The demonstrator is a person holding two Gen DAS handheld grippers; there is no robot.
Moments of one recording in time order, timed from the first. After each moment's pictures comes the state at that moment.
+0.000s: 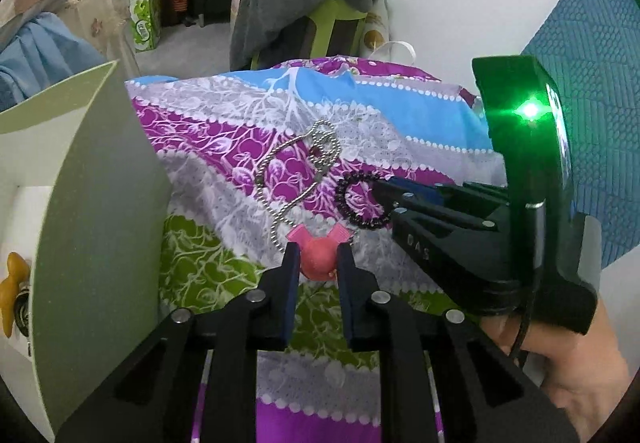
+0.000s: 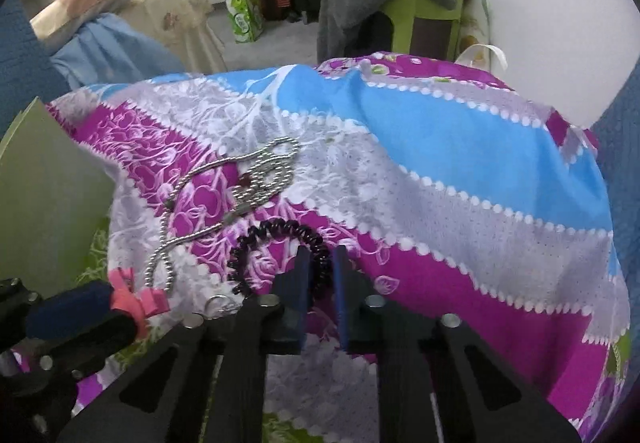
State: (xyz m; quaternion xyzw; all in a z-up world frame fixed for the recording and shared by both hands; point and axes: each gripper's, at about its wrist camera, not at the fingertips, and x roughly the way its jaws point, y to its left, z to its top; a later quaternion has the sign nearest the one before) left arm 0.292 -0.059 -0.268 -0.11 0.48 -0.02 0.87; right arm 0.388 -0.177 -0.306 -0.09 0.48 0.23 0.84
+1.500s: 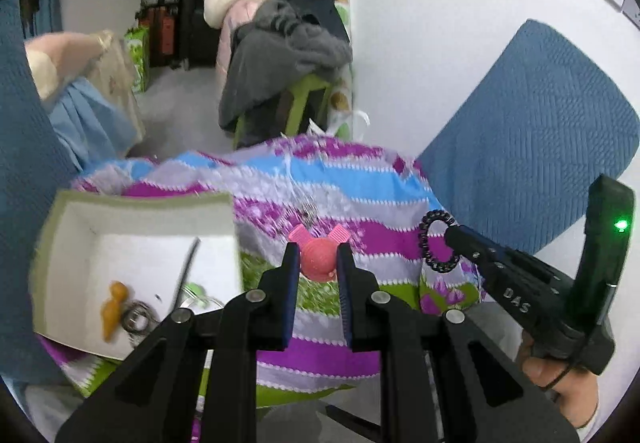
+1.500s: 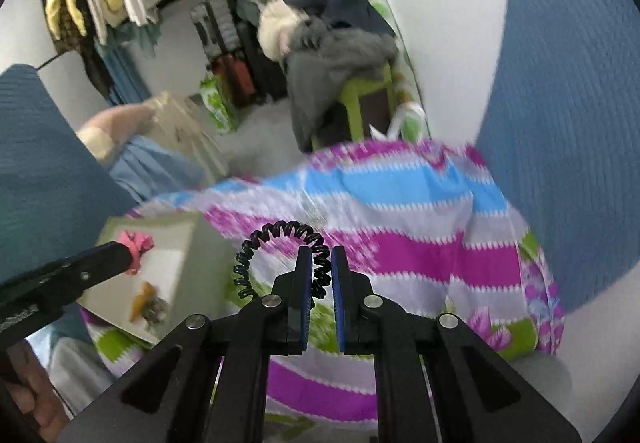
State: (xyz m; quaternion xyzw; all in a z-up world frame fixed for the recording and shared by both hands) left arm 0.215 0.008 -0.097 -0.13 0.41 -0.08 0.90; right arm 0.254 -0.205 -0.118 0.04 0.39 0.16 0.91
